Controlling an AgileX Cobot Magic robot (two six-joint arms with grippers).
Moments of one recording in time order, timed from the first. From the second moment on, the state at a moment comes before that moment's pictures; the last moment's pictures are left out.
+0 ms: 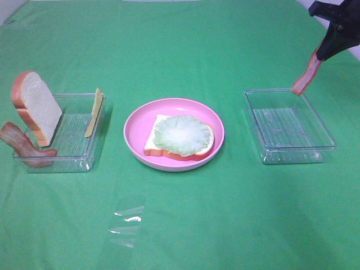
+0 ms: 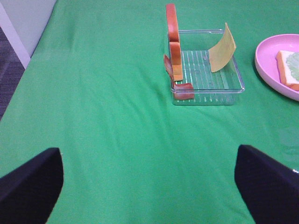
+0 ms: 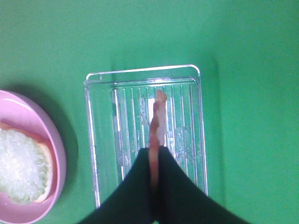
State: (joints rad) left arm 0.06 -0.01 -0.51 -0.02 1.08 0.01; right arm -0.14 2.12 -1.96 0.31 1.21 -0.14
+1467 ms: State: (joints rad) left arm 0.06 -0.01 -0.51 -0.02 1.08 0.01; right arm 0.38 2.17 -1.59 0.99 0.88 -0.45
